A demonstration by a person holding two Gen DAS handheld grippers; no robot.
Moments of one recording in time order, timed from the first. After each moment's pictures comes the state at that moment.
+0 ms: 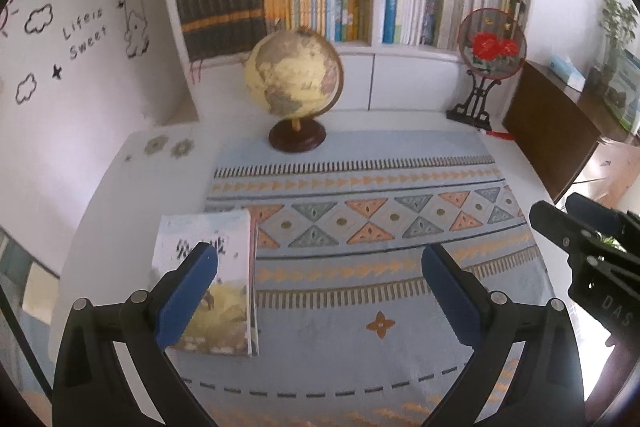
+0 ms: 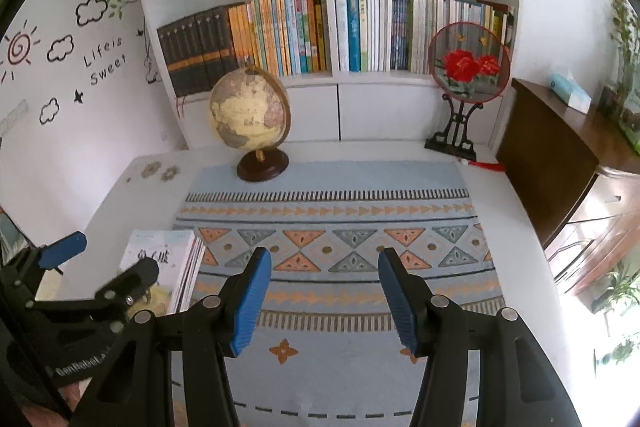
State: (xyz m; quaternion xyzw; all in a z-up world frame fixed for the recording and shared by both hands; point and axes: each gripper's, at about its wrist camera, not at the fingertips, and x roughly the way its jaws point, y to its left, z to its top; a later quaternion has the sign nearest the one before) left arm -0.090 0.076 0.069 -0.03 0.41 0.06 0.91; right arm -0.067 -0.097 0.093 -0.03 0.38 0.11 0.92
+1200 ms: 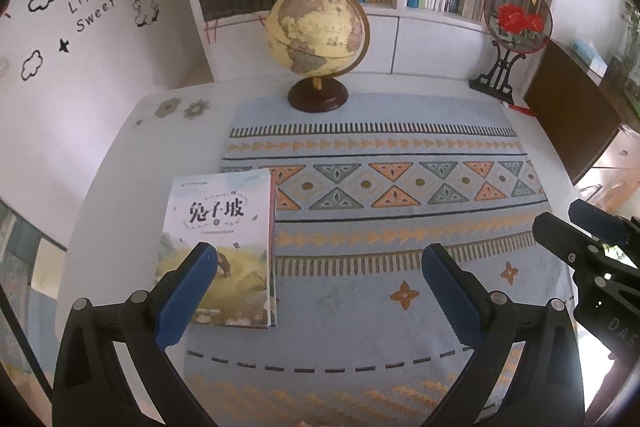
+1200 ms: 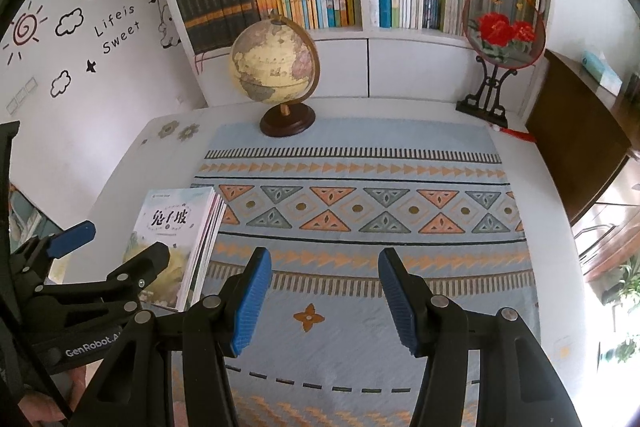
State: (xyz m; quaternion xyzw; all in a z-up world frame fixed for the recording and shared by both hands) left arm -0.090 0.095 0.042 -0.04 0.46 0.08 0.88; right arm -0.064 -0.073 0.064 -0.03 0.45 0.15 0.88
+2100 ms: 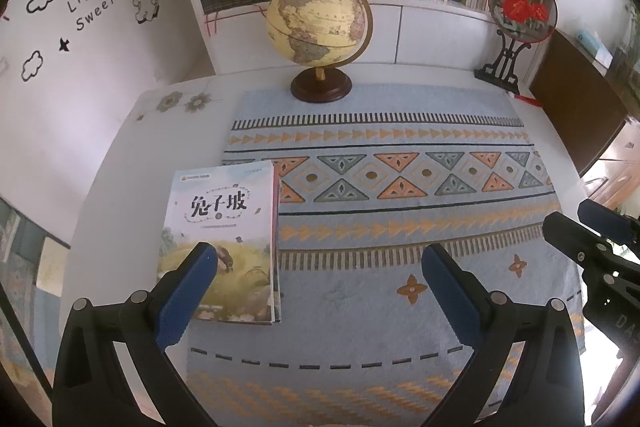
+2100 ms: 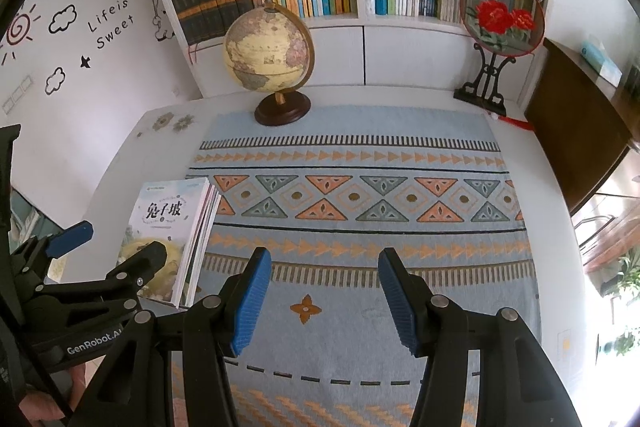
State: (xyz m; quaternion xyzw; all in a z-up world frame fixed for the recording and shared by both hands) left arm -0.087 0.093 0.034 -0.02 0.47 0.09 0.88; right arm -0.059 -0.077 0.057 -0.03 0.46 0.14 0.87
